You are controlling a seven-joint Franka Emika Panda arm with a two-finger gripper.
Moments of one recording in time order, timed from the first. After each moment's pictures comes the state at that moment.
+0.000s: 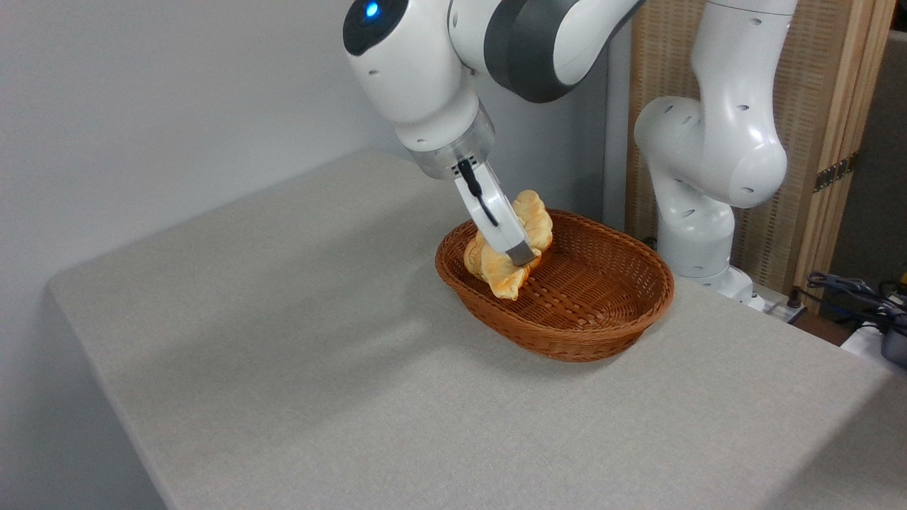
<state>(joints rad) -0.31 -0.24 0.27 -2.13 -0.08 1.42 1.20</state>
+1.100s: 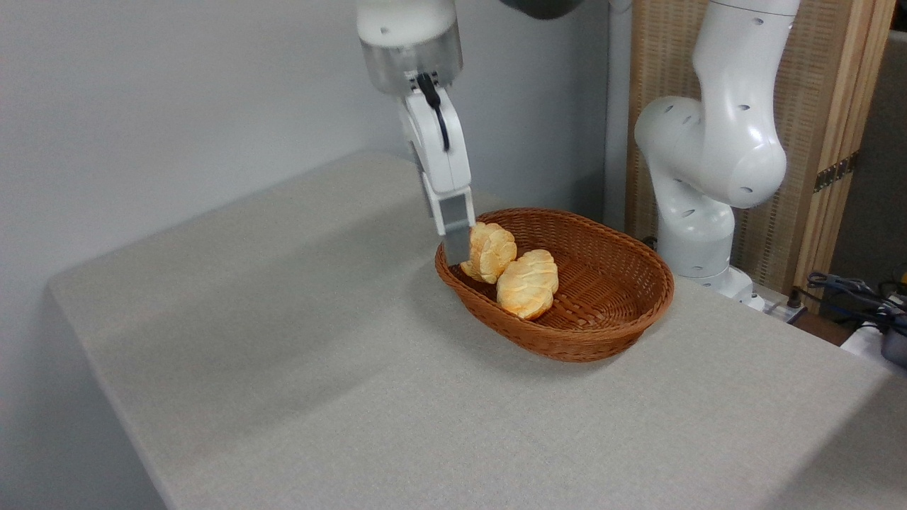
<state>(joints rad) -0.32 -0.26 0.27 -1.95 -0.08 1.61 1.16</state>
